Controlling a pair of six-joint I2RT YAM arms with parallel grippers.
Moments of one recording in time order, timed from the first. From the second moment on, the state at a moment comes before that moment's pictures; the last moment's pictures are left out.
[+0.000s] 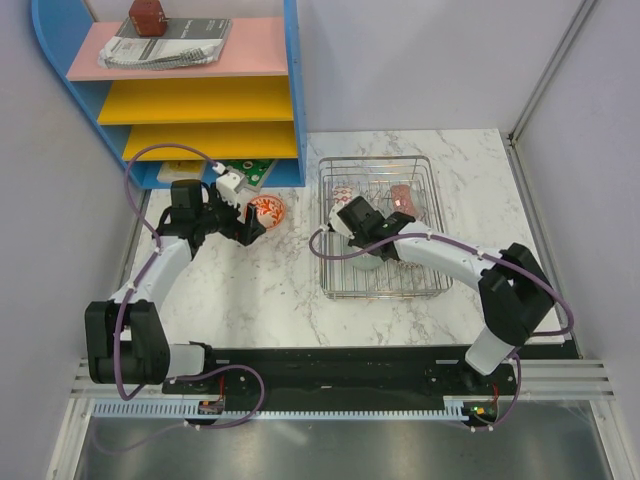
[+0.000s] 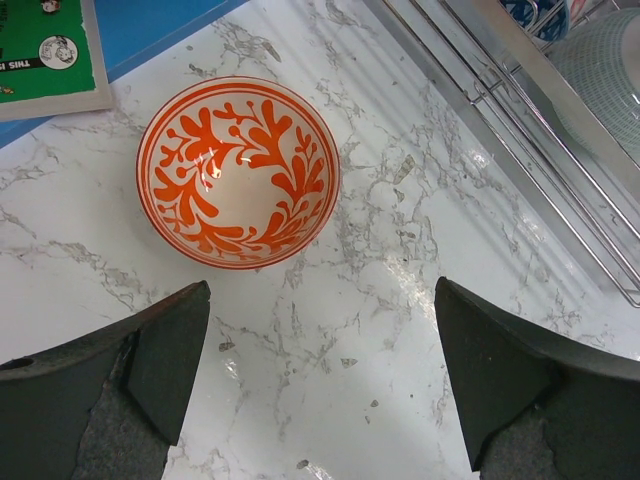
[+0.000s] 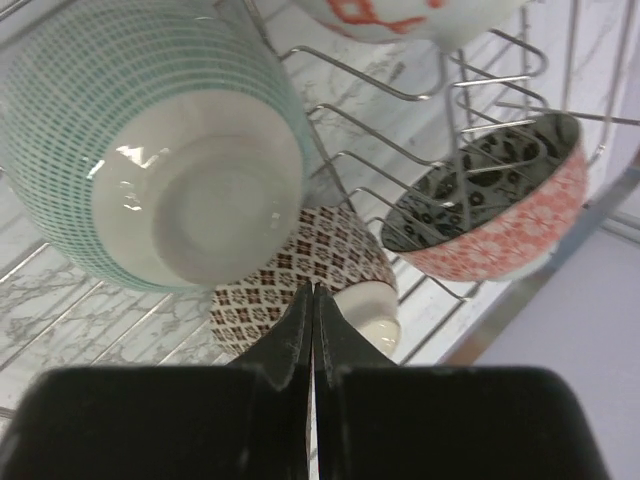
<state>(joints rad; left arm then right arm) -0.01 1.32 0.86 -0.20 0.60 0.31 0.76 1.65 1.19 -0.58 0.48 -0.52</state>
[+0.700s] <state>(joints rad) -0.01 1.31 0.84 -0.18 0.58 0.31 0.78 1.78 1.26 -0.54 0.33 -0.50</state>
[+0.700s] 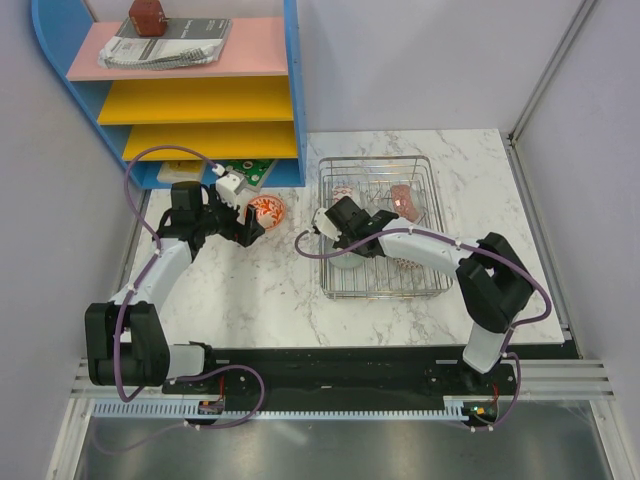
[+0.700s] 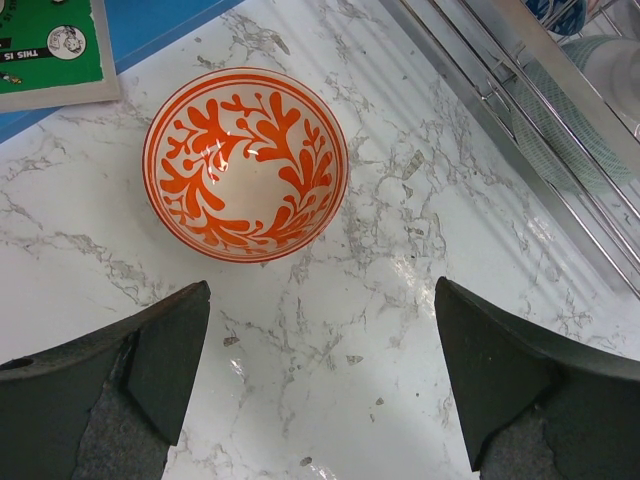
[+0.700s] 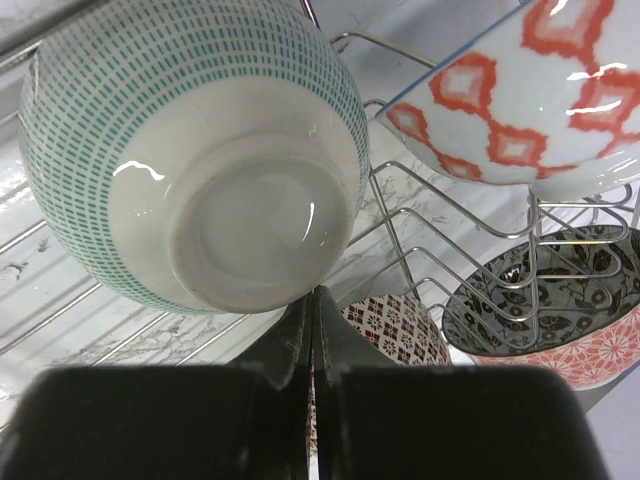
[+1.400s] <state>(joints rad) -0.01 1.31 0.83 -0.18 0.58 0.31 0.76 1.73 1.17 -0.53 0.34 -0.50</state>
